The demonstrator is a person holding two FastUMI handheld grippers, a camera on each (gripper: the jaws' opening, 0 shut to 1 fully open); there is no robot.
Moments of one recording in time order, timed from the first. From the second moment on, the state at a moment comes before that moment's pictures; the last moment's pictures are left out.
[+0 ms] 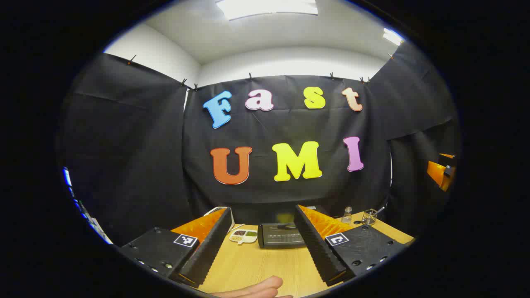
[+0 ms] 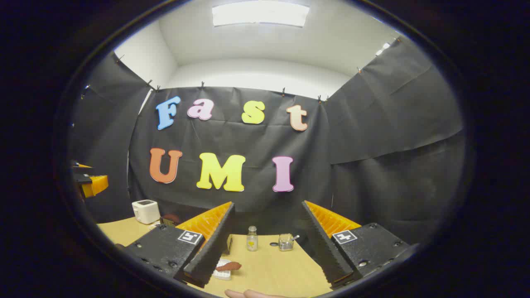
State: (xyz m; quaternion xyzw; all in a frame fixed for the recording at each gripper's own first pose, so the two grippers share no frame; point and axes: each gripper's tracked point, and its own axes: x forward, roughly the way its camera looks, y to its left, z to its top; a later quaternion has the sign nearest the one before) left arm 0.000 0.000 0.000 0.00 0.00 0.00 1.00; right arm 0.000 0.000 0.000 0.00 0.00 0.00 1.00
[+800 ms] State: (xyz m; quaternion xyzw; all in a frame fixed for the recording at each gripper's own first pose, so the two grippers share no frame) left arm 0.062 -0.039 -0.008 -0.01 -0.02 -0.02 1.00; right arm 0.052 -0.012 -0.036 0.02 0.02 0.00 1.00
